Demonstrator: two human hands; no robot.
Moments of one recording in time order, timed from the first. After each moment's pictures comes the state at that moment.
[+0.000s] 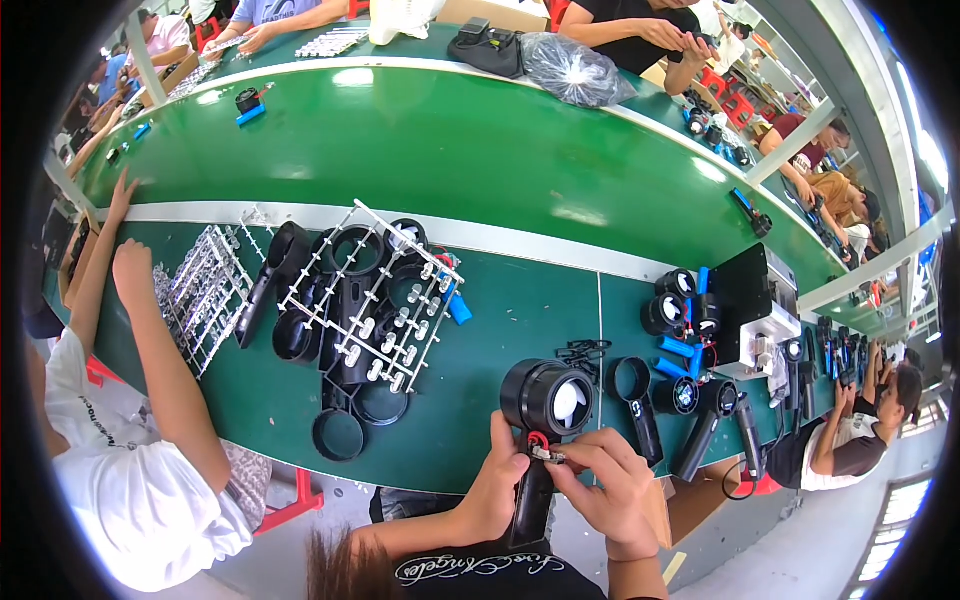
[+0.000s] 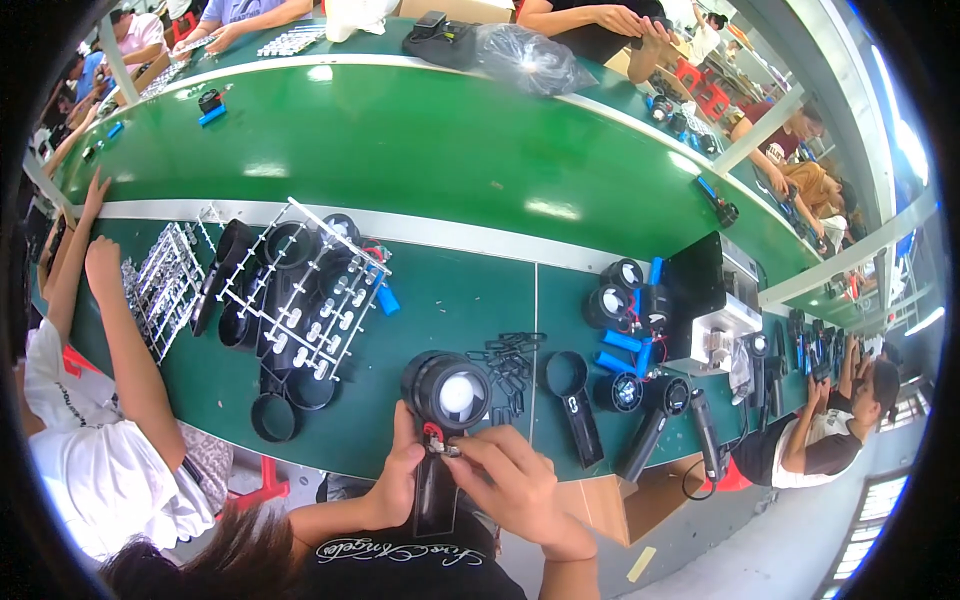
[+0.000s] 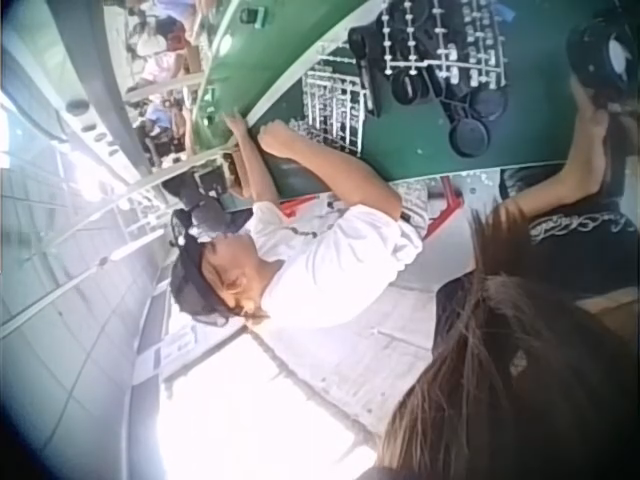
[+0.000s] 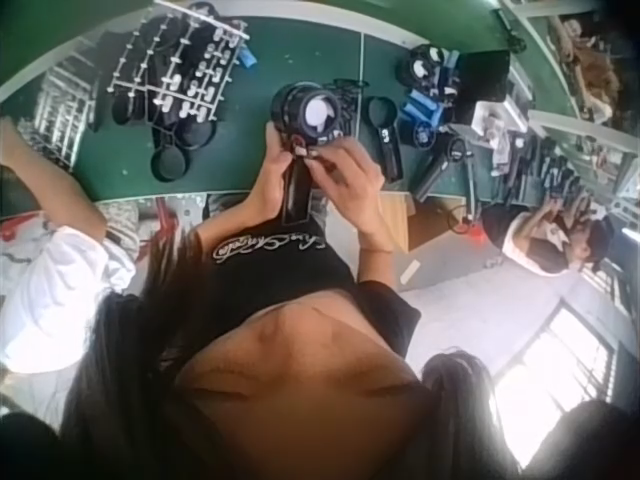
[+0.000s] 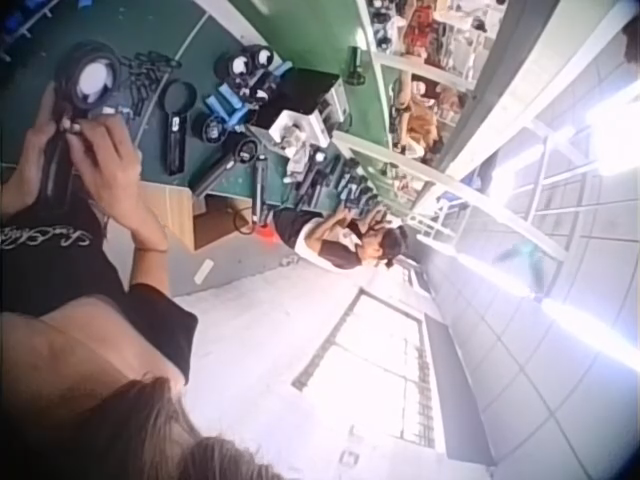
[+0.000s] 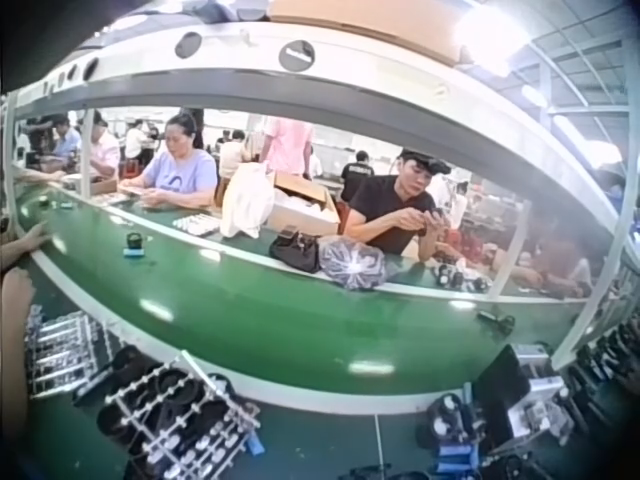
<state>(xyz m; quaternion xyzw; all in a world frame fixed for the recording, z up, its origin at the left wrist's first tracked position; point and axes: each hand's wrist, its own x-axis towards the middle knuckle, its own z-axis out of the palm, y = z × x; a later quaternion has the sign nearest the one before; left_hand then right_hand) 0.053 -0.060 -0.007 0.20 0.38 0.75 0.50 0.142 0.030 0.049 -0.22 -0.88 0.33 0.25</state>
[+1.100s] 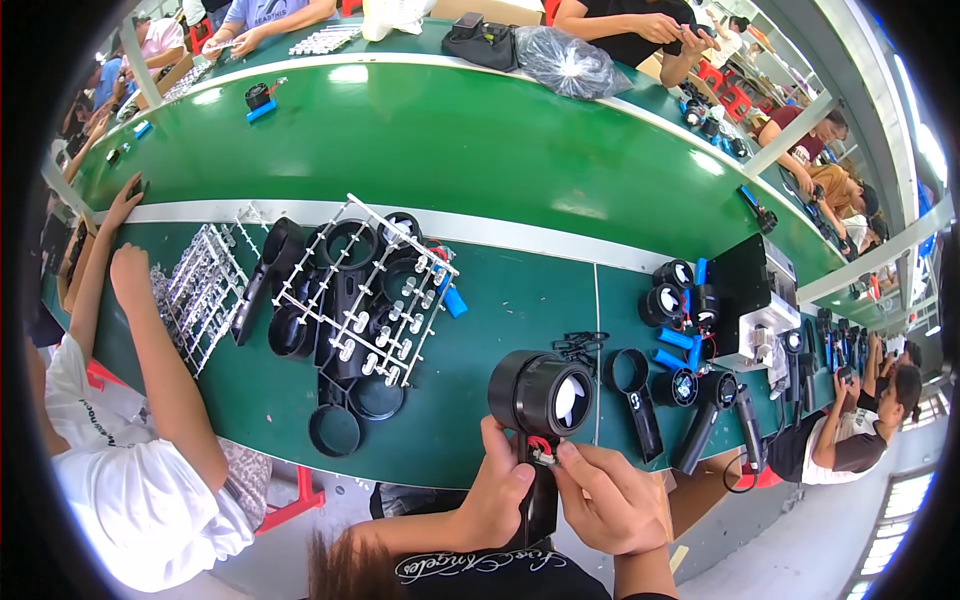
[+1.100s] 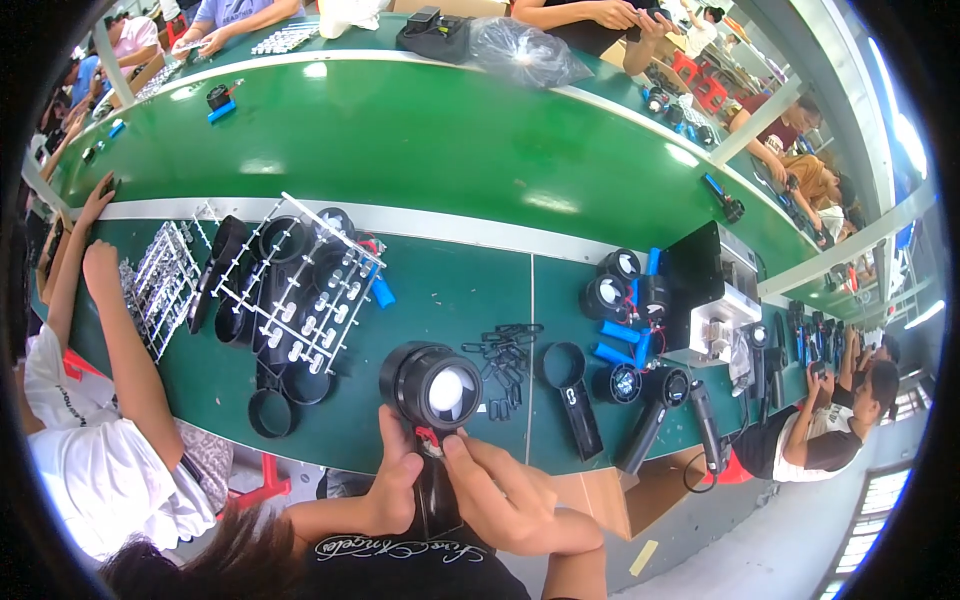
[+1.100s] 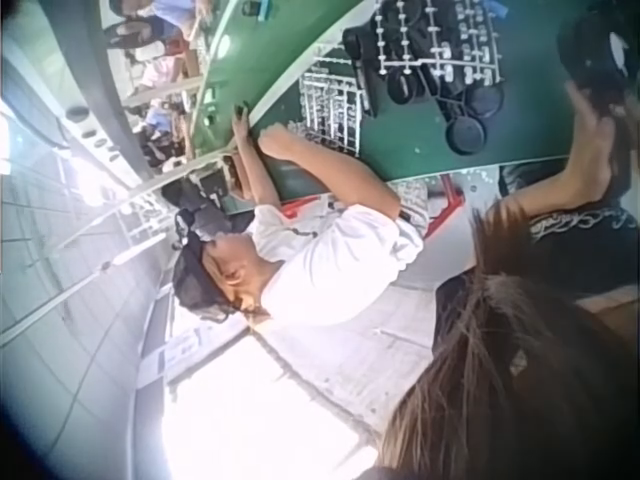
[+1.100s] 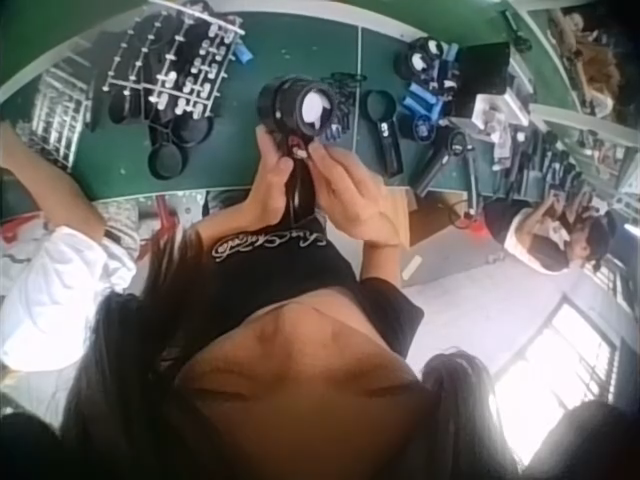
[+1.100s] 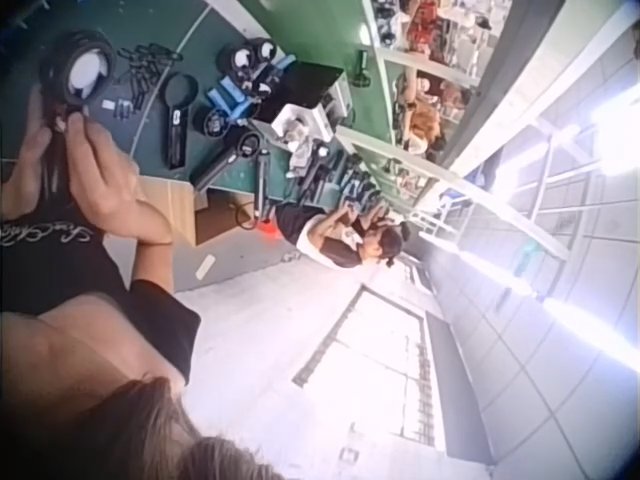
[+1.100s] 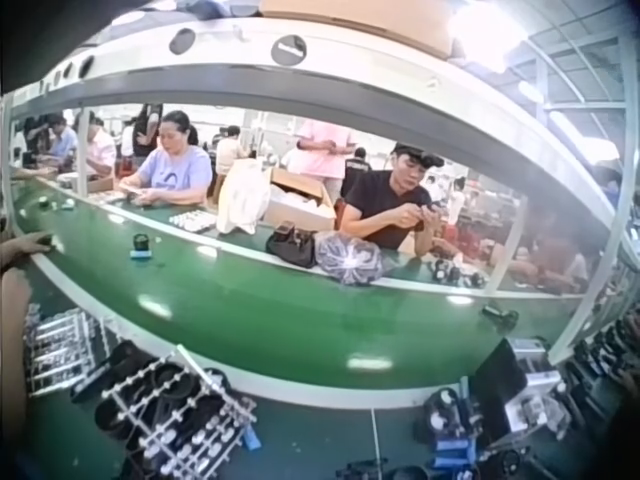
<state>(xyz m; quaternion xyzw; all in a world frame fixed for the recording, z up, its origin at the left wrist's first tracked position) 0.062 -0.067 -0.009 0.25 0.41 0.75 0.45 0.147 0.022 0.066 -0.15 -0.94 0.15 0.27</state>
